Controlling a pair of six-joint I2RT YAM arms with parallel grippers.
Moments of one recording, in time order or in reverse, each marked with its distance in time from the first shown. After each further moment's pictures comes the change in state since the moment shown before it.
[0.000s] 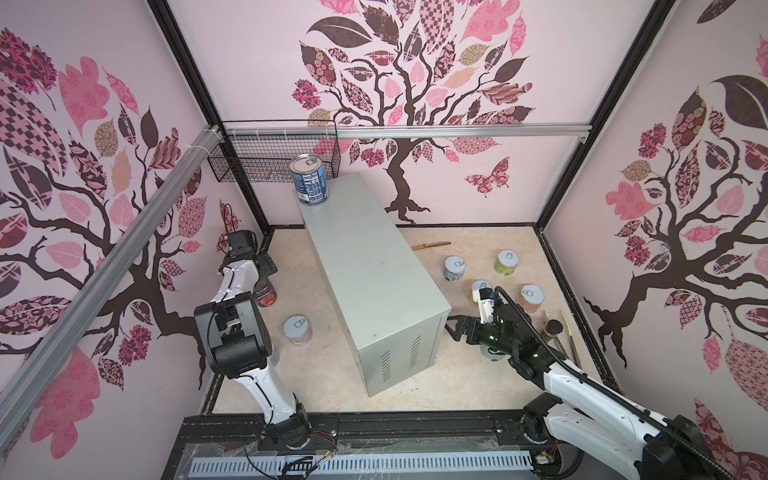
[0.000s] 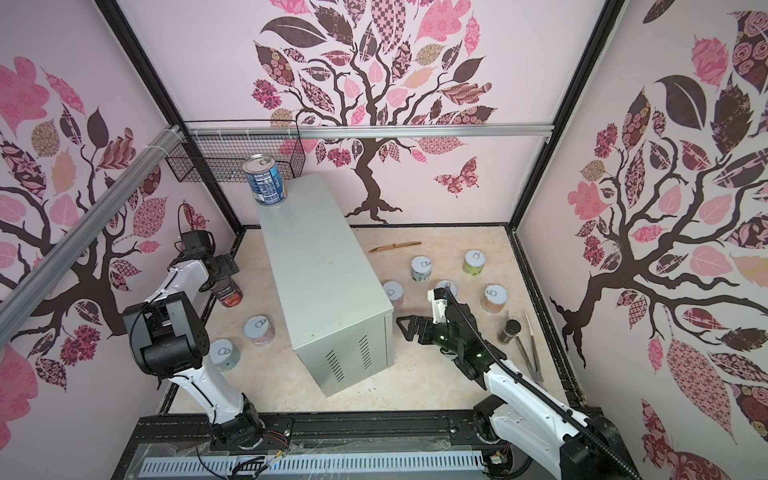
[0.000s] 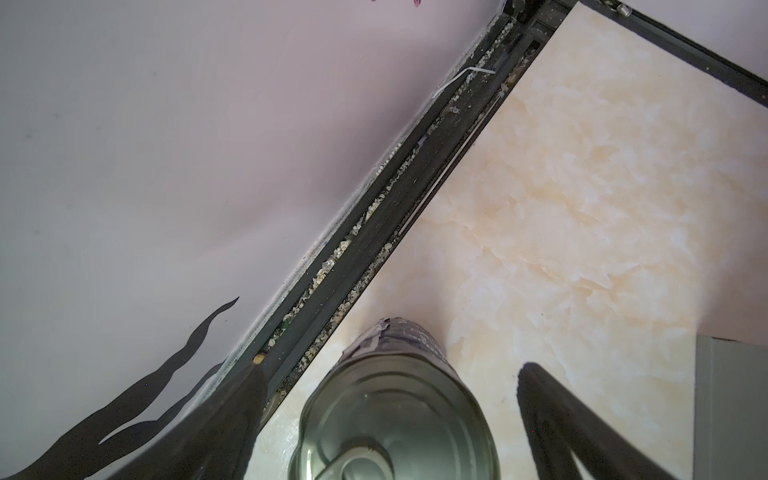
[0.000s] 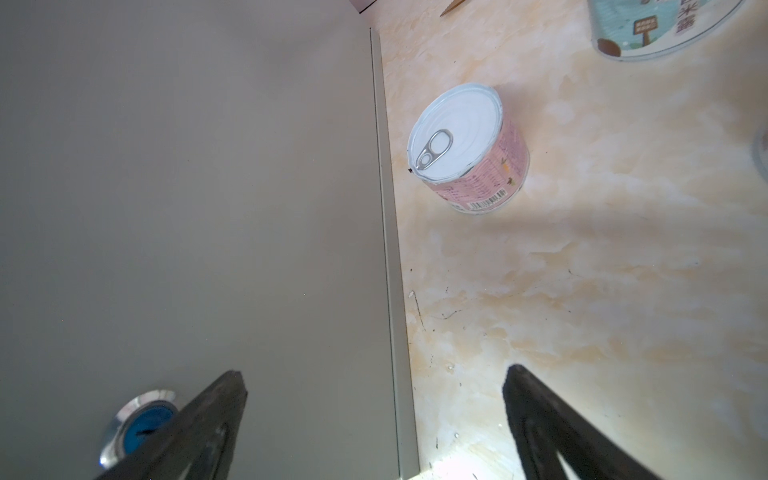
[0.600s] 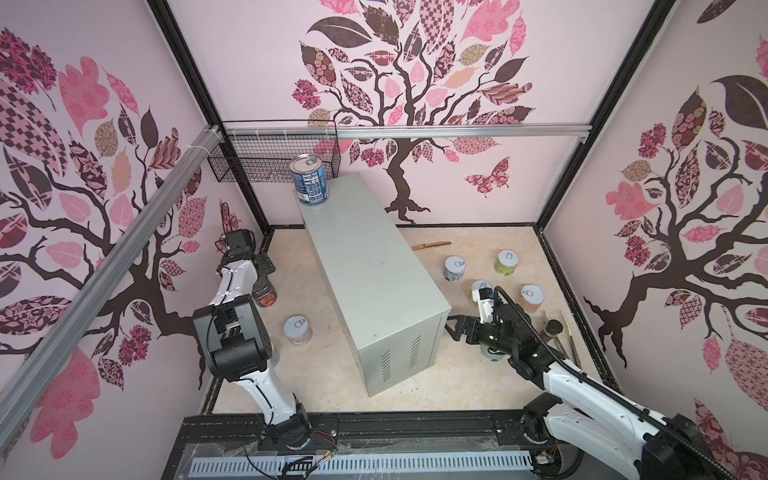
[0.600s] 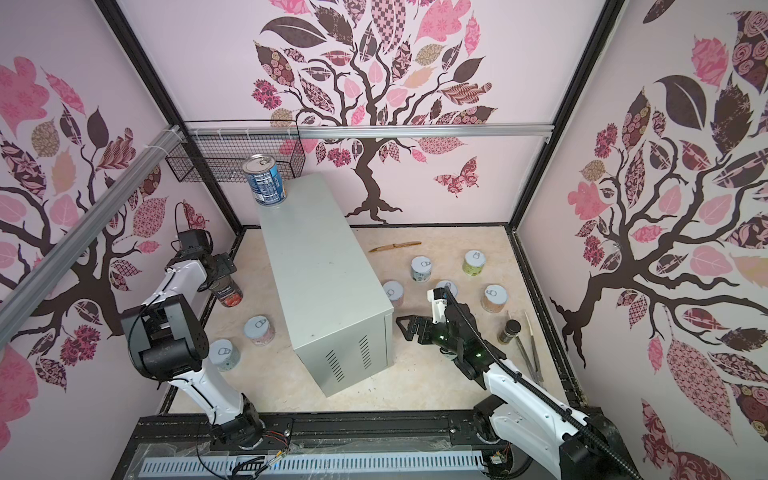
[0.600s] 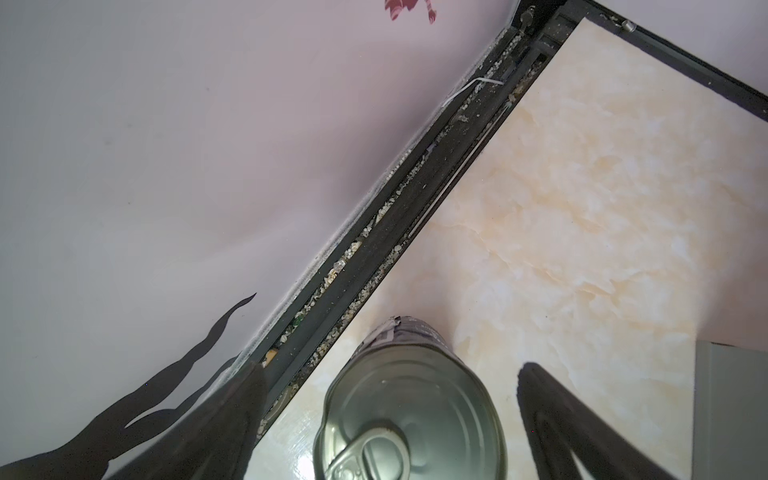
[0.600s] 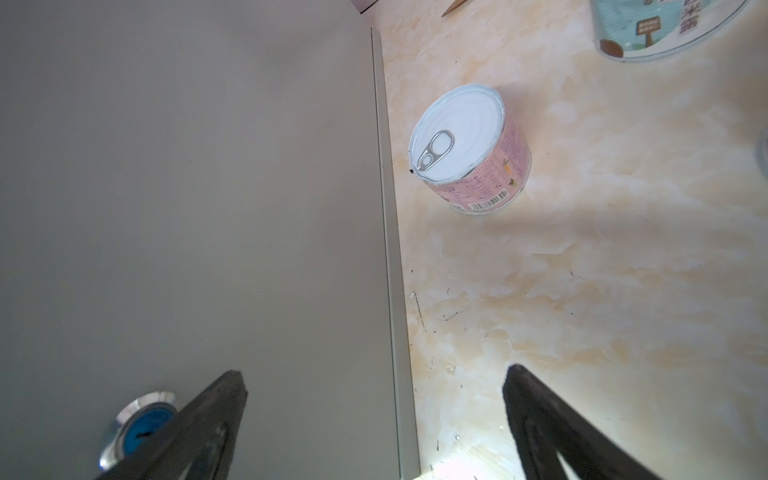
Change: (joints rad) left arm 0.002 -0.037 0.001 -0.021 -0.024 0.000; right arm 0.001 0.003 0.000 0.007 0.000 0.000
